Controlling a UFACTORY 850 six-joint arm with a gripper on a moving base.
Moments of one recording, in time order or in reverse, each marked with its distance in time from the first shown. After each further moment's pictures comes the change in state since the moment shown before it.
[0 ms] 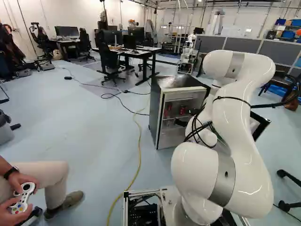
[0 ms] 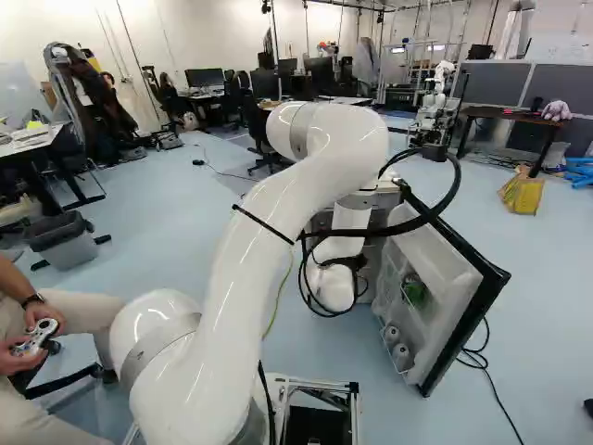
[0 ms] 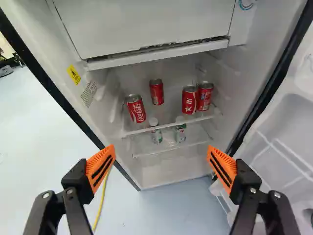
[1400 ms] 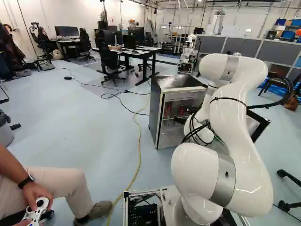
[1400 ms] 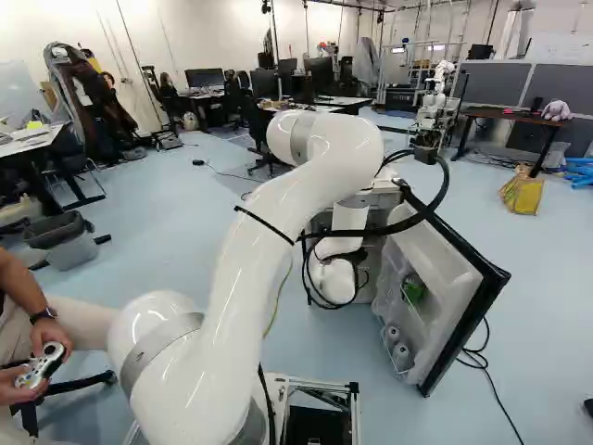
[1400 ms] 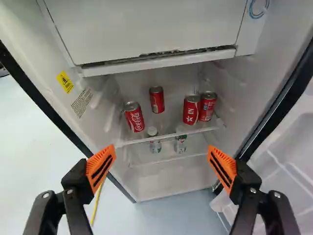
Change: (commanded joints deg) arm 2.1 -2.7 -5.5 1.7 0.0 0.0
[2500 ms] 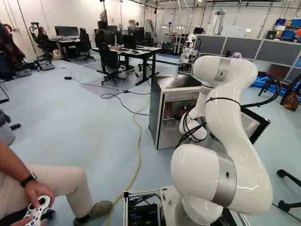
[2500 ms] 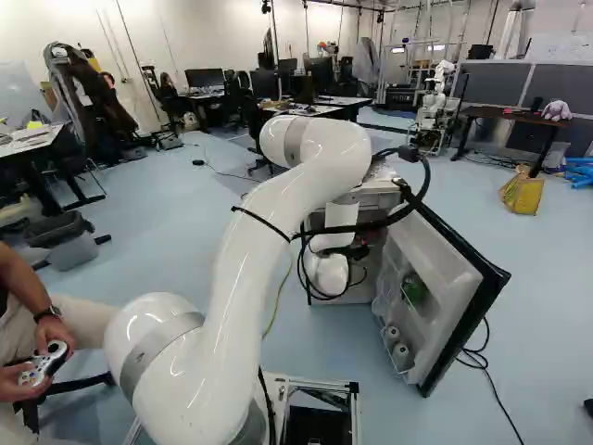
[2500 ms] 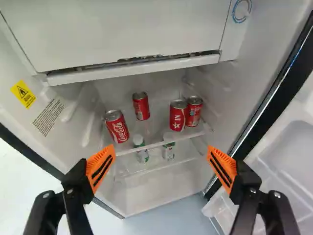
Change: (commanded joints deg) arm 4.3 -2.0 -3.9 11.3 0.0 0.0
